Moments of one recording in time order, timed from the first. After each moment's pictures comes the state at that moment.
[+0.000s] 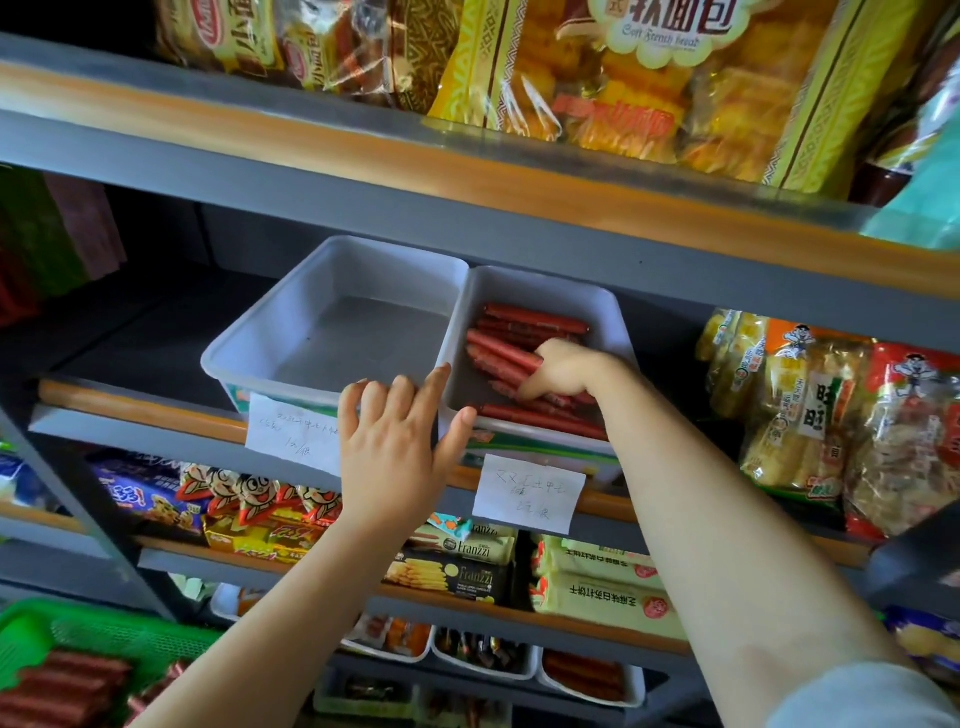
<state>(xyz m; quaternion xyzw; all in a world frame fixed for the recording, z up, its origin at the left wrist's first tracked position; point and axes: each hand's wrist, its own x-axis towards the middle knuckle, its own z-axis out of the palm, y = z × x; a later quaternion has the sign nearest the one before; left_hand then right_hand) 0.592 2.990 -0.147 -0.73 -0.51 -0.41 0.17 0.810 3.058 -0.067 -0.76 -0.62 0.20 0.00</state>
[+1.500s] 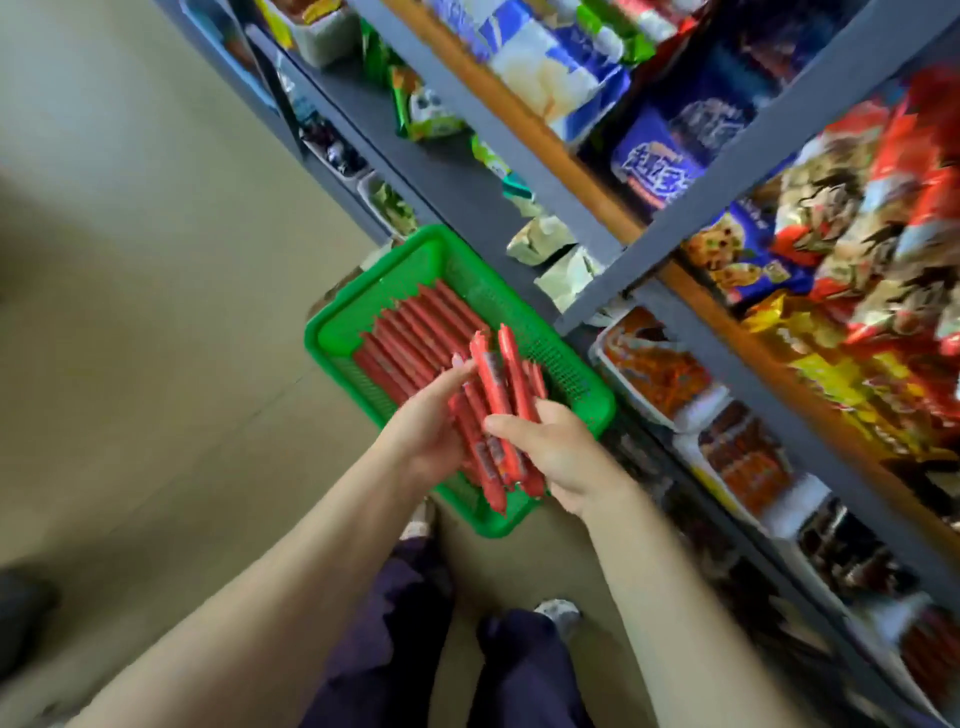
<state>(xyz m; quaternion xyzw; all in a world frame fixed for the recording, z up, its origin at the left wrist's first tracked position) 0.128 2.944 -0.454 0.08 -0.46 -0.46 -0.76 0.266 2.974 -0.444 -0.55 -0.40 0.73 0.10</state>
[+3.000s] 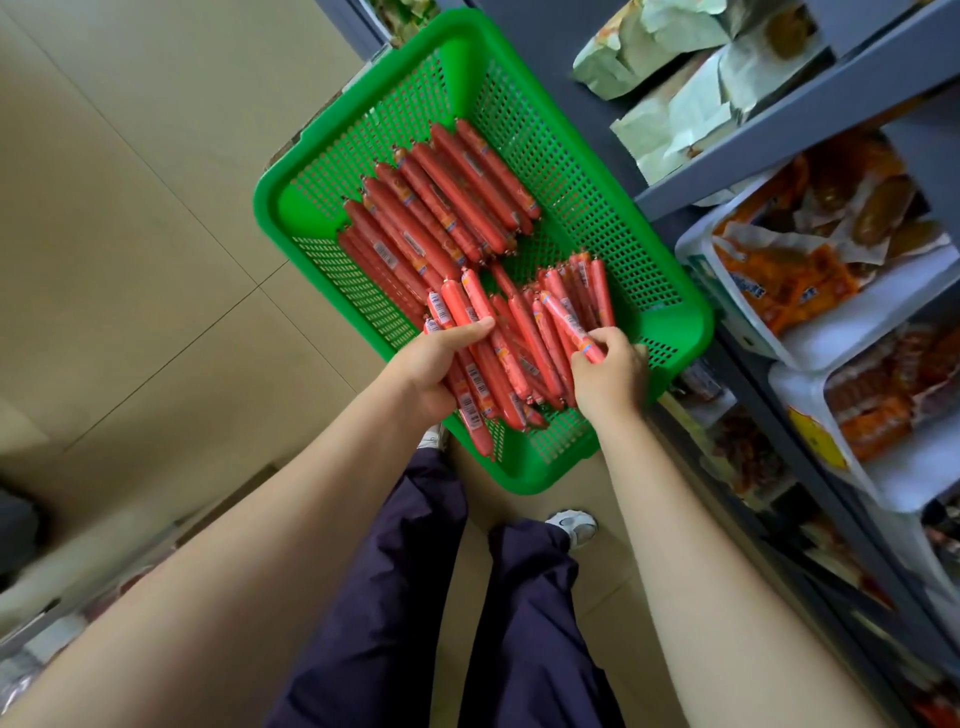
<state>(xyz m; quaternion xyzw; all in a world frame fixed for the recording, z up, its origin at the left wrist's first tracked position) 0.113 2.936 -0.636 0.14 -0.53 -0.40 -0.74 0.288 2.991 -0.661 -0.77 -0.54 0.34 -0.03</state>
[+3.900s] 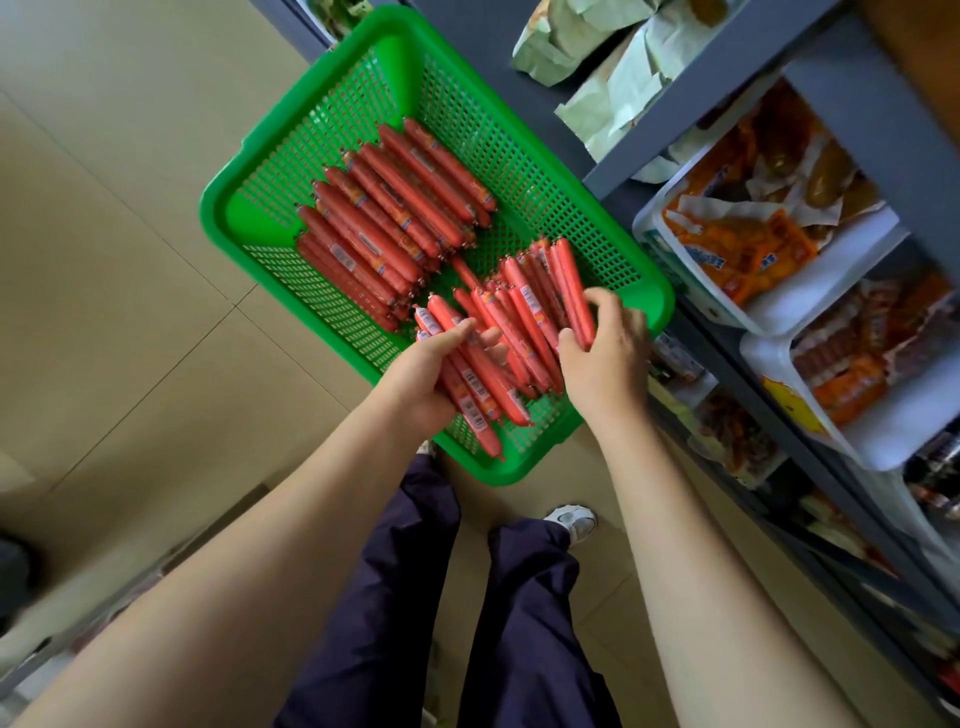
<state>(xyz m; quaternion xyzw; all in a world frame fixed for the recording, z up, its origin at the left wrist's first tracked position) 0.150 2.929 -0.650 0.20 -0.48 -0.44 -0.73 0.314 2.987 -0.627 -0.71 -0.62 0.32 0.05</state>
